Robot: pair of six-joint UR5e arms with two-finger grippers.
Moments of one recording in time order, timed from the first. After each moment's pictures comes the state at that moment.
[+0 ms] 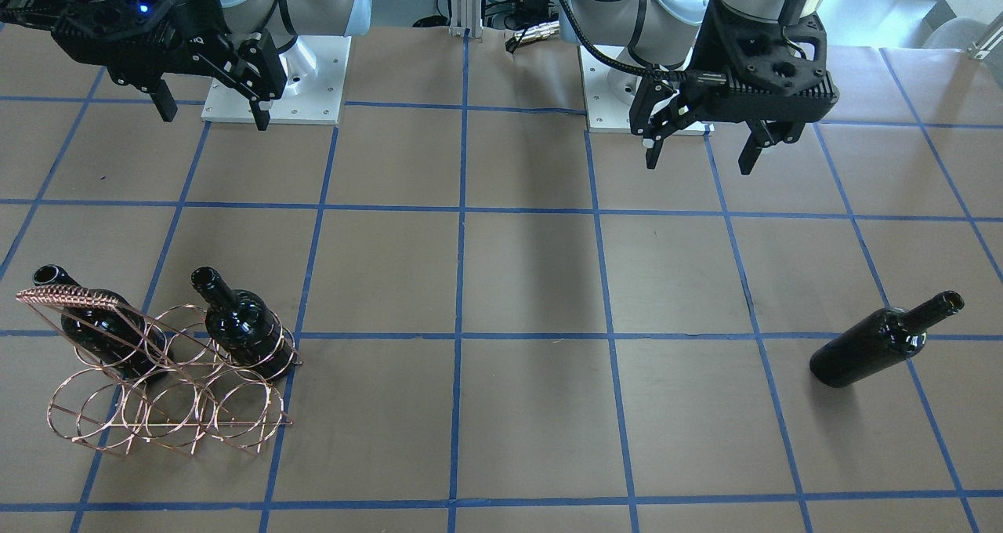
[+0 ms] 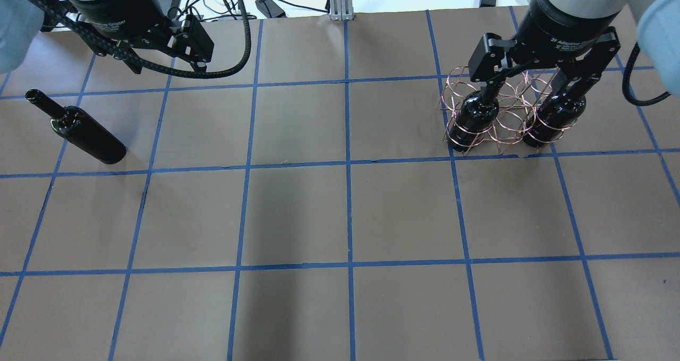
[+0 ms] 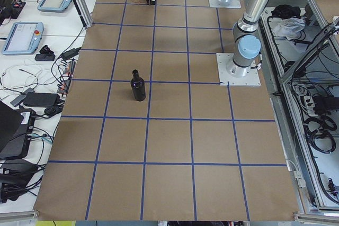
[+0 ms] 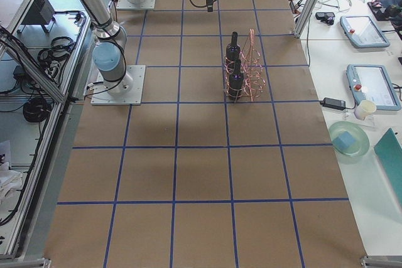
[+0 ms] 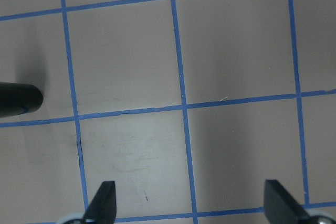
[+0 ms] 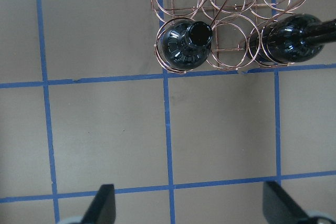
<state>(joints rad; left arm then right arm) -1.61 -1.58 -1.45 -1.56 1.63 0.06 1.60 -1.66 1.56 -1.55 -1.63 0.07</state>
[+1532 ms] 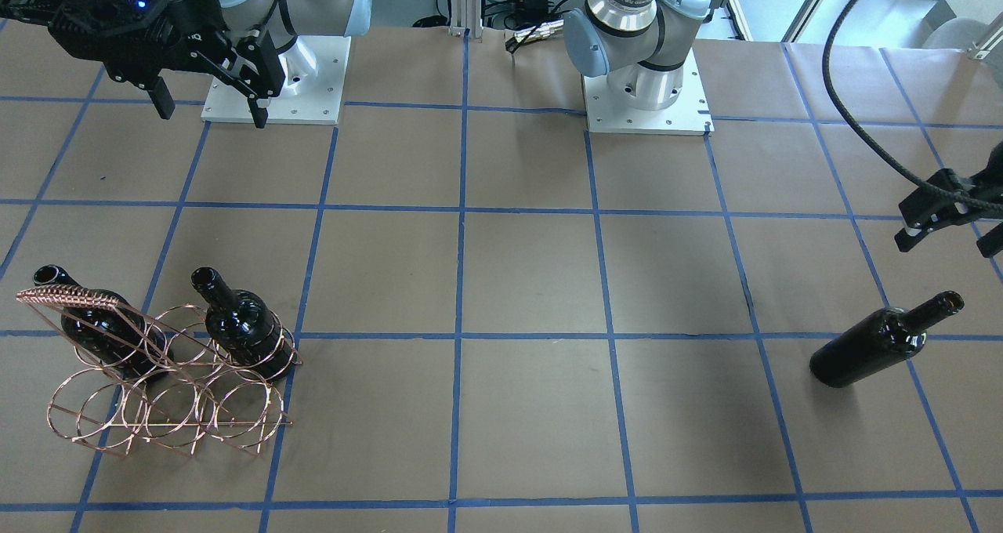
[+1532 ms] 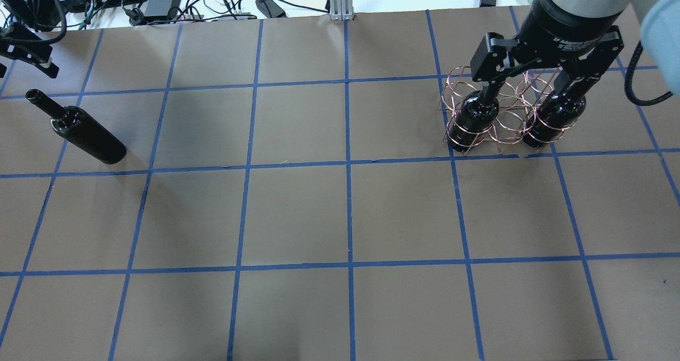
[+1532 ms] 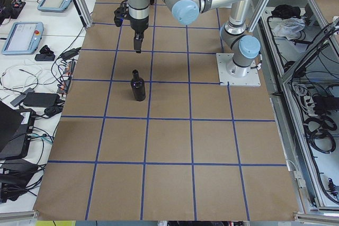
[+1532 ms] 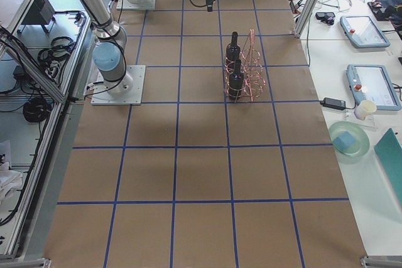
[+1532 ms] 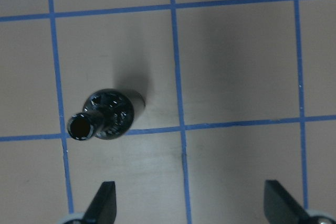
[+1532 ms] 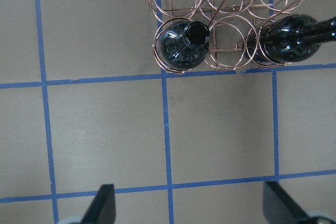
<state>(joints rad) -1.07 -1.76 -1.41 -1.48 1.54 0.56 1.60 -1.67 1.56 -1.55 -1.63 0.07</state>
